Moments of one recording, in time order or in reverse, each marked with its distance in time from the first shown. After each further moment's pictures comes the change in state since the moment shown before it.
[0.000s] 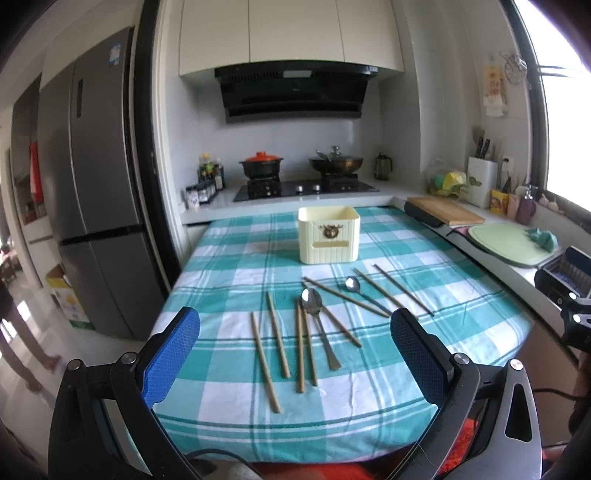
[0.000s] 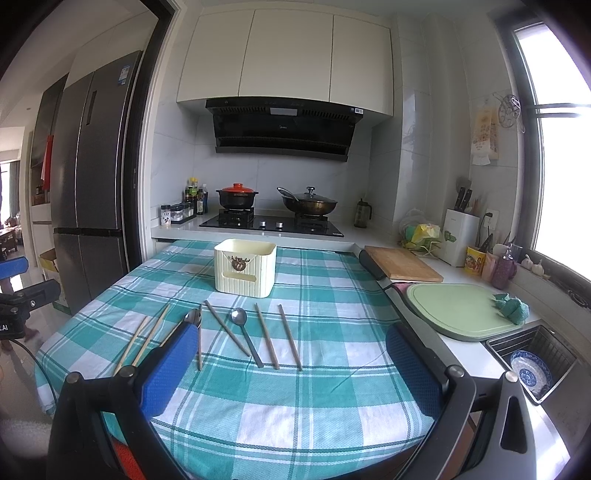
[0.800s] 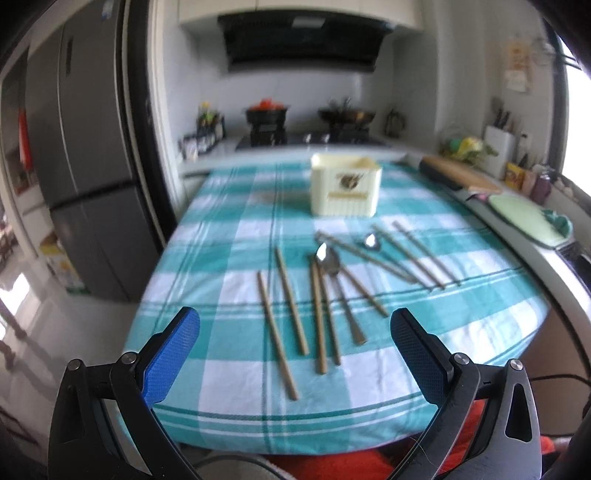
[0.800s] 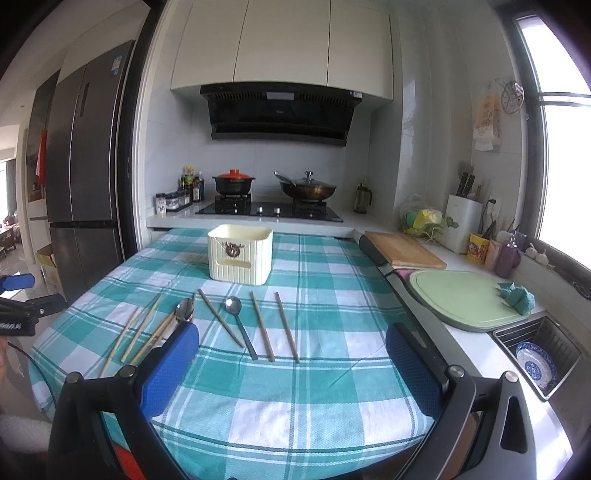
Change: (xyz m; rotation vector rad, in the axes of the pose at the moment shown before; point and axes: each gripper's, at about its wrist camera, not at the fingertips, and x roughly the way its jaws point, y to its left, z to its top) left arm 0.079 0.037 -0.018 -0.040 0.213 -0.001; right arm 0.033 -0.007 -0.009 0.011 0.075 -0.002
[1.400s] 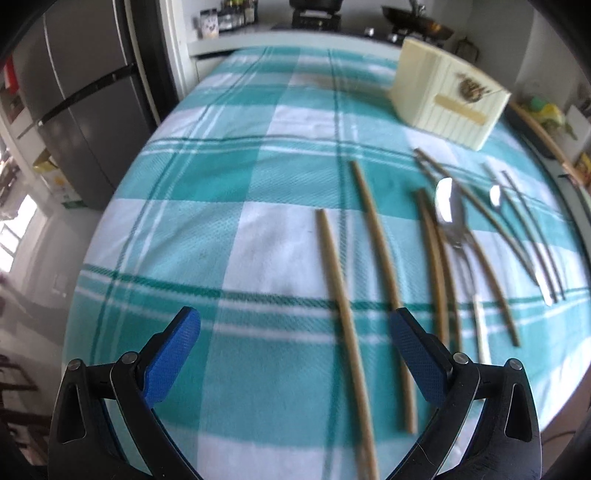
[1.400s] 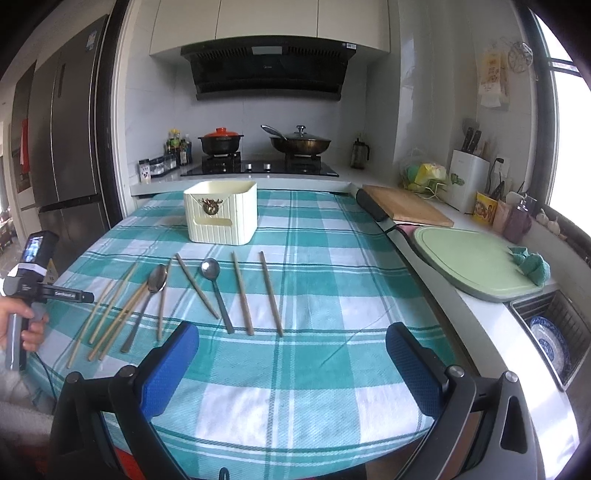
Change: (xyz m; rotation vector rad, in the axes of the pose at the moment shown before) left arm 0.213 0.065 -0.001 -0.128 0.413 0.068; right arm 0.070 -0.030 -0.011 0.014 0.156 0.011
